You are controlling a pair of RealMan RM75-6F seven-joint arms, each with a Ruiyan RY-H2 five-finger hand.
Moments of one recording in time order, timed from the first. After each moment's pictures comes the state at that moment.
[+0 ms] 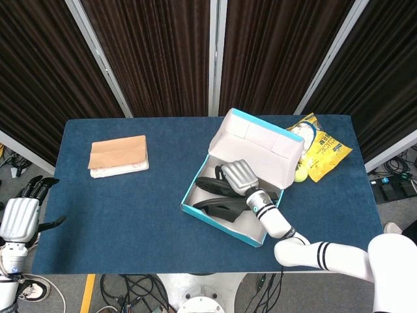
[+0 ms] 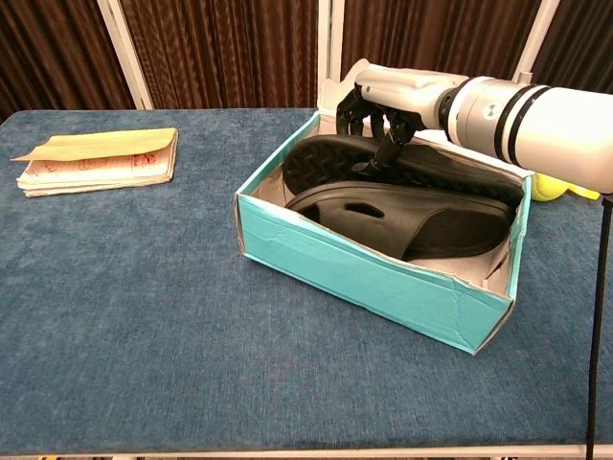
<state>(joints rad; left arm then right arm) -0.16 -1.24 -0.08 -1.43 1.49 1.48 -0.08 0.96 -1.59 0.22 -1.44 -0.88 0.83 -0.40</state>
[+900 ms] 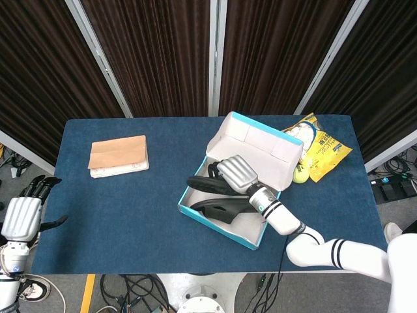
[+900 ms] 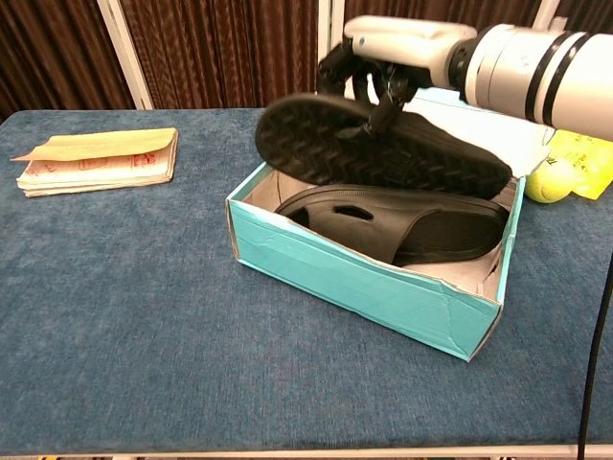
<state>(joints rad) -0.17 -1.24 -0.08 -1.43 1.50 1.48 -0.08 0.94 -1.48 0.24 -1.50 -1.18 0.84 -0.13</state>
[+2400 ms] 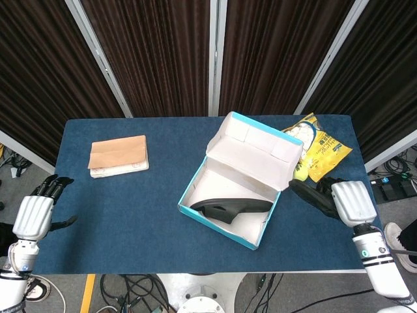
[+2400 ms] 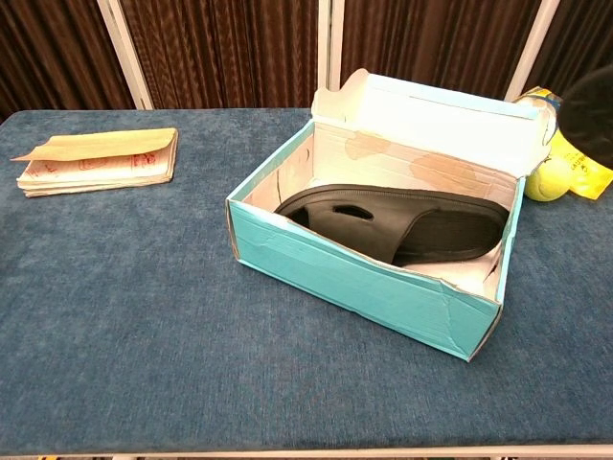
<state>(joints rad) -0.19 -1.24 -0.07 -1.50 1.53 1.46 -0.02 0.41 -0.99 0.04 -1.88 -1.27 1.29 -0.25</state>
